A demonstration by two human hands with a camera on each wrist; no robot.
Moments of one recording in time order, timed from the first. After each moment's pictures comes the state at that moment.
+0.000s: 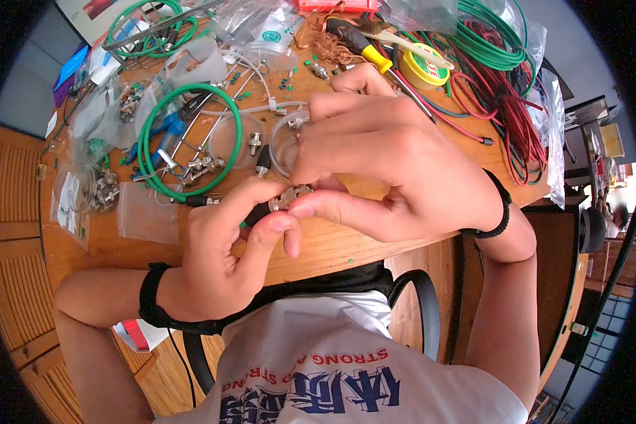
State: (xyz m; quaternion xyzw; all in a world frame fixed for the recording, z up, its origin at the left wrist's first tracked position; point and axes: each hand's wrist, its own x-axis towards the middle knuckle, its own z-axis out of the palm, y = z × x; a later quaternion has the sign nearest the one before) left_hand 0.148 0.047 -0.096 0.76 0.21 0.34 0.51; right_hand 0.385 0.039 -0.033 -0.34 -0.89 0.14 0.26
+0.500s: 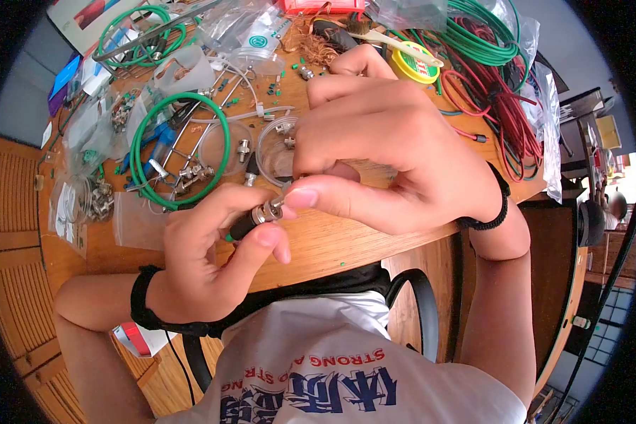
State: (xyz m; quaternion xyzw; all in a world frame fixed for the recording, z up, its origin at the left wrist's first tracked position) left_hand 0.150 0.051 -0.100 0.75 0.21 0.35 0.52; right_hand 0.397 0.043 -0.021 -0.35 -0.89 0.13 0.26
